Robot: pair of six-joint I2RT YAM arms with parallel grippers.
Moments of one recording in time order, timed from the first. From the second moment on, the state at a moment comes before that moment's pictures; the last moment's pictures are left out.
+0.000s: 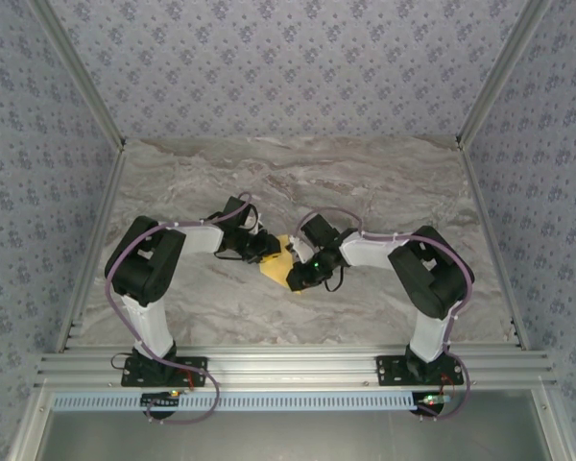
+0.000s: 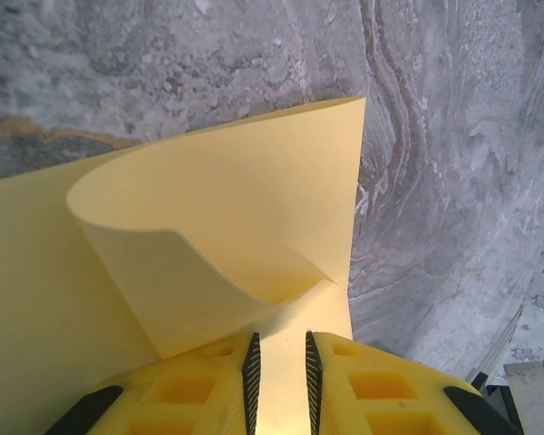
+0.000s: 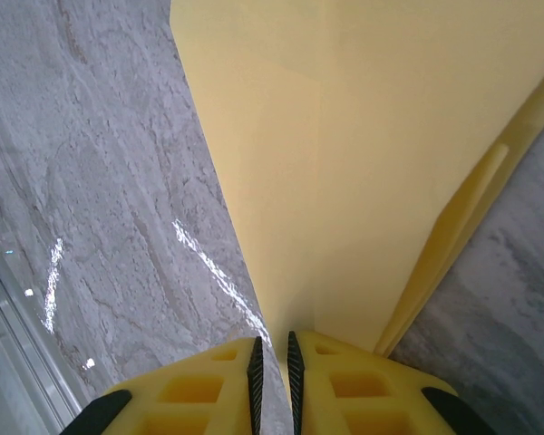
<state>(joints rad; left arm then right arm) -0.49 1.87 0.95 -0.11 0.61 -0.77 0.70 1.81 0.95 -0.37 -0.58 0.25</state>
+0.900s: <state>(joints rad) -0.48 1.87 0.95 -0.10 0.62 -0.77 0.72 1.77 0.90 -0.42 -0.58 0.25</state>
